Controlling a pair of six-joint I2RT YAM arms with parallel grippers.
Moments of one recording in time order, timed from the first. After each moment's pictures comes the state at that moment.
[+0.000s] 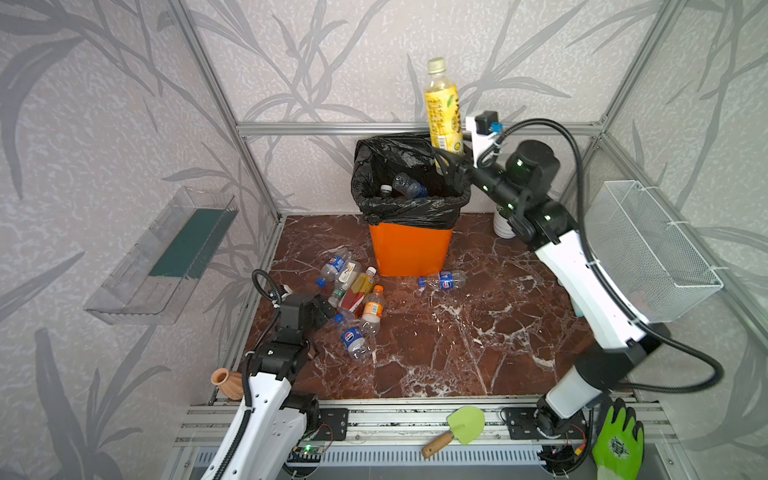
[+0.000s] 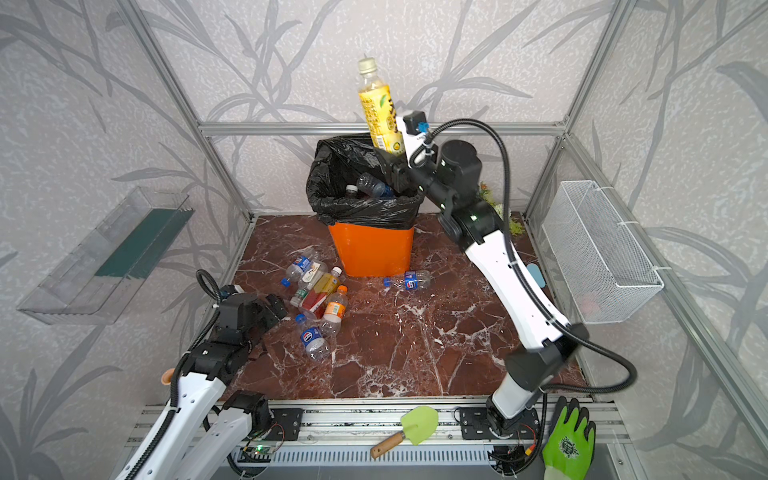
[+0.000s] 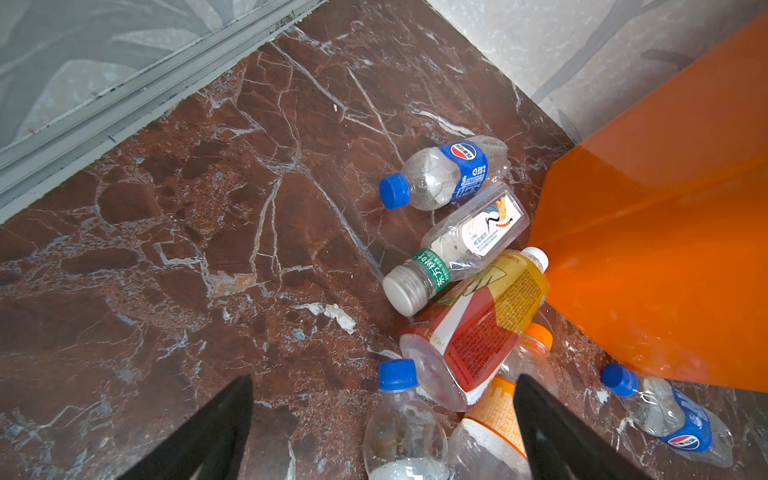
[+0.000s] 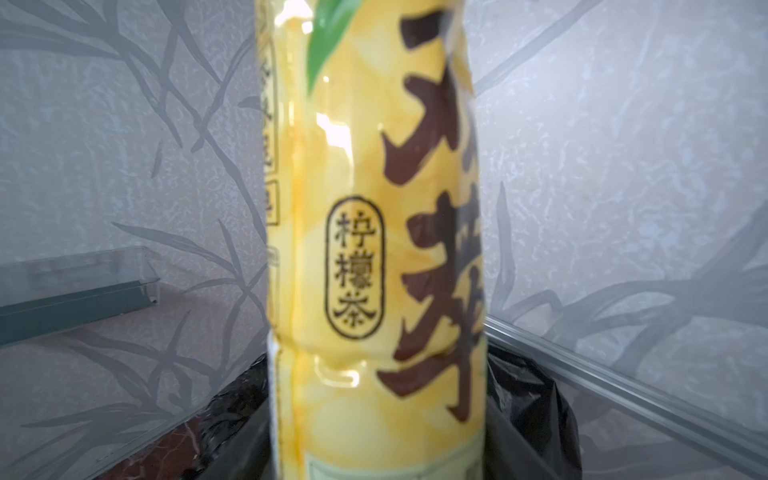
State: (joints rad) left arm -0.13 0.68 0.57 -0.61 -0.26 -0.74; right arm 0.52 1.77 2.17 -0.31 -0.19 -0.05
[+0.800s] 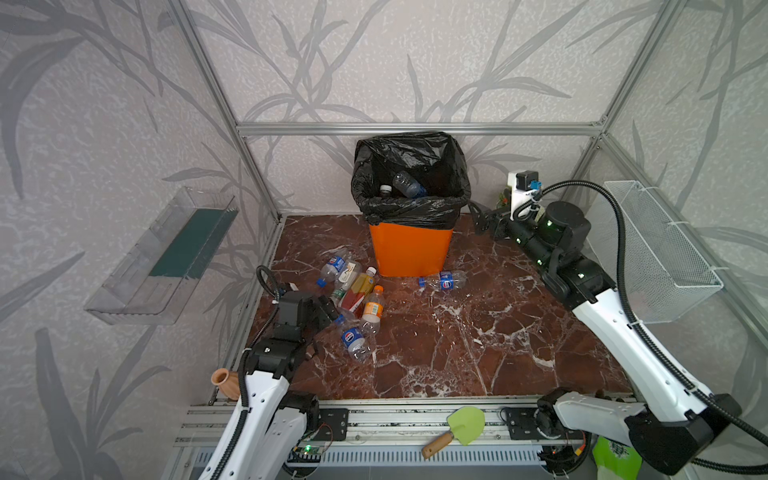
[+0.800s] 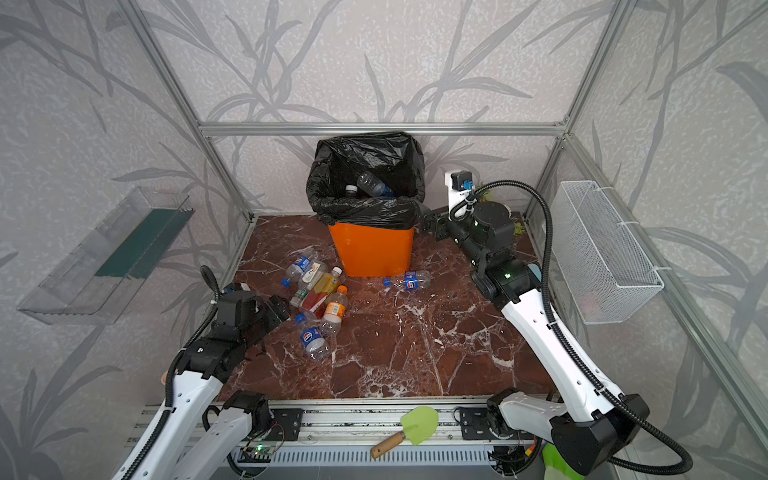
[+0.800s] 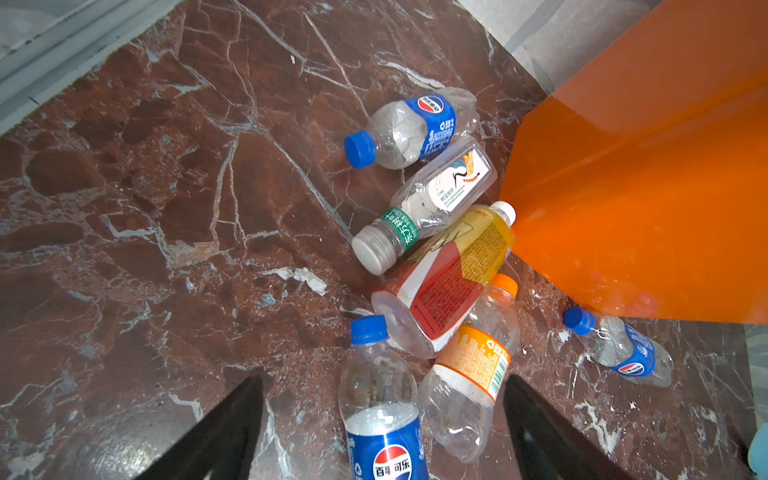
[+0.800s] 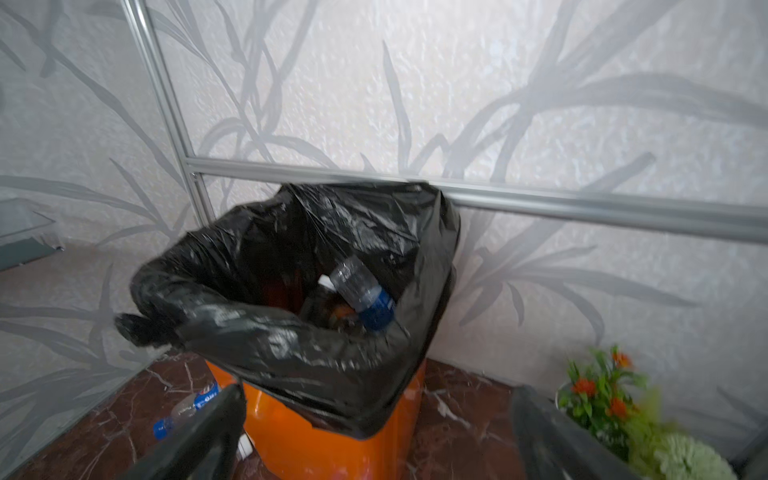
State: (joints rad) left arm -0.15 0.67 0.62 -0.70 -0.12 -0.75; right arm 0.41 1.17 1.22 -0.14 0.02 0.10
